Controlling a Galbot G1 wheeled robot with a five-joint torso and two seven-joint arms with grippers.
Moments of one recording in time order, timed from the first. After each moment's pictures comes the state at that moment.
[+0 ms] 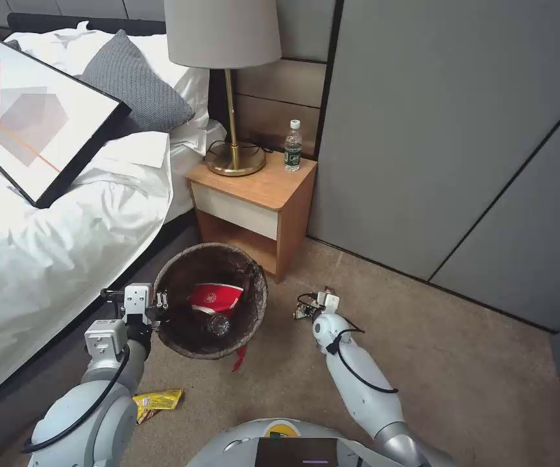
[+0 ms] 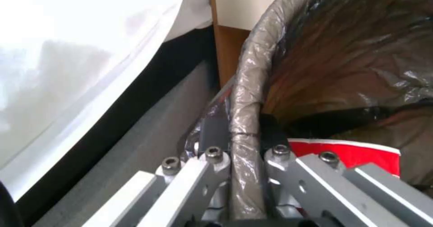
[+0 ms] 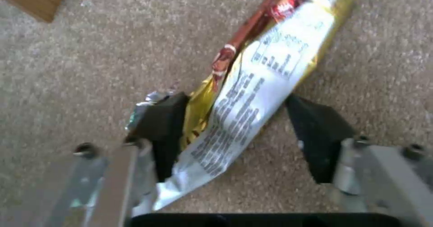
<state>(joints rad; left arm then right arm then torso) 1.70 -1.39 -0.67 -2.50 -0.21 0.63 -0.13 -0.92 1.50 0.26 1.09 0.60 -0.41 0.37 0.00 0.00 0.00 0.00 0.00</state>
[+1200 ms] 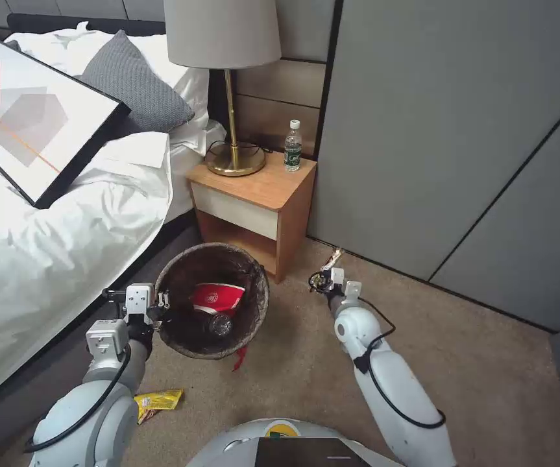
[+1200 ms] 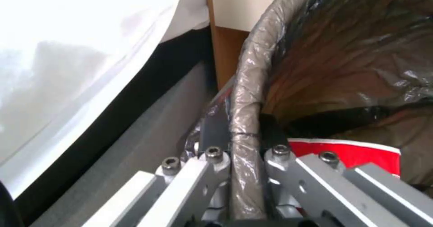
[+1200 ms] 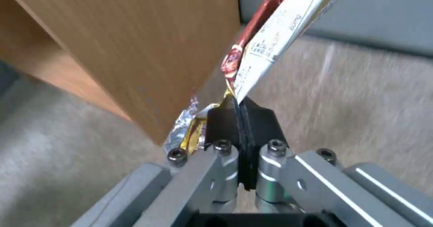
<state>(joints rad) 1.70 -1.39 -0.66 -2.50 -0.21 0.62 -0.12 -1.08 1.36 0.27 1.59 0.51 -0.41 0.29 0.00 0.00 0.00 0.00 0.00</state>
